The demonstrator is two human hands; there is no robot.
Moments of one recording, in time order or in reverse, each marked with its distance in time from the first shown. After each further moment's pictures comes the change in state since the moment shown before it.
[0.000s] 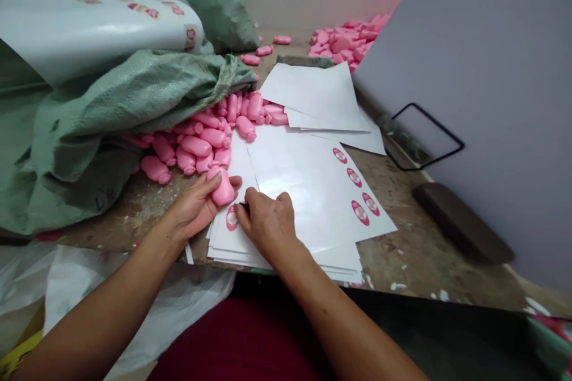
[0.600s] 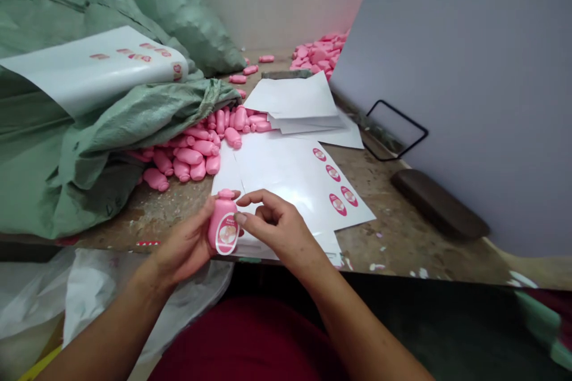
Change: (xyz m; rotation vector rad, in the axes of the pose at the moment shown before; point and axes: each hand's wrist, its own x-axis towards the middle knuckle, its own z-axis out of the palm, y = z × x) left_hand -0.076 -0.015 0.029 0.093 -0.236 -0.127; right_hand -0.047 0.014 -0.064 1.042 -0.134 0.143
